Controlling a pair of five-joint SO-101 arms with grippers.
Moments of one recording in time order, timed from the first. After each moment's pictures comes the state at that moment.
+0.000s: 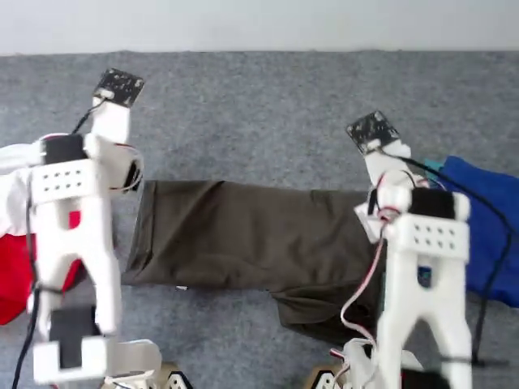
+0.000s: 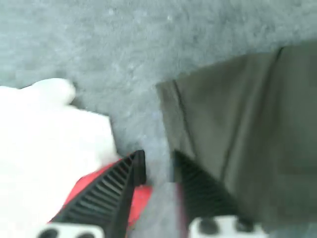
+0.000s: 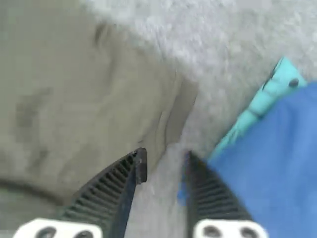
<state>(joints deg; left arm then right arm) -11.3 -0.7 6.2 79.6 -19.1 4.5 -24.4 29.5 69.3 31.4</state>
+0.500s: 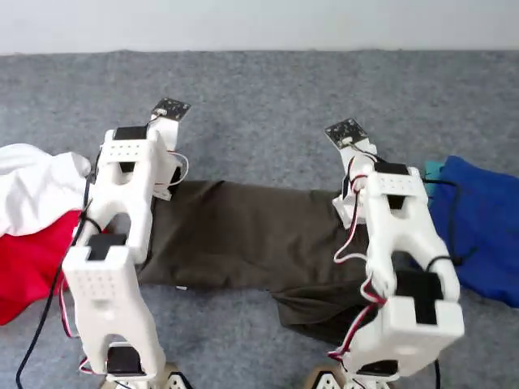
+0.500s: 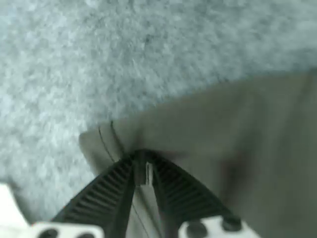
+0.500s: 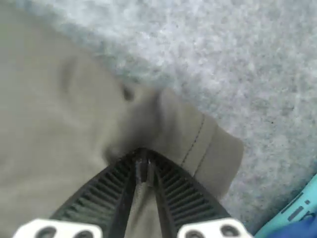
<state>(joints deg) -6.3 35.4 -11.6 75.8 -13.4 2.7 10.5 21.5 54.5 27.5</state>
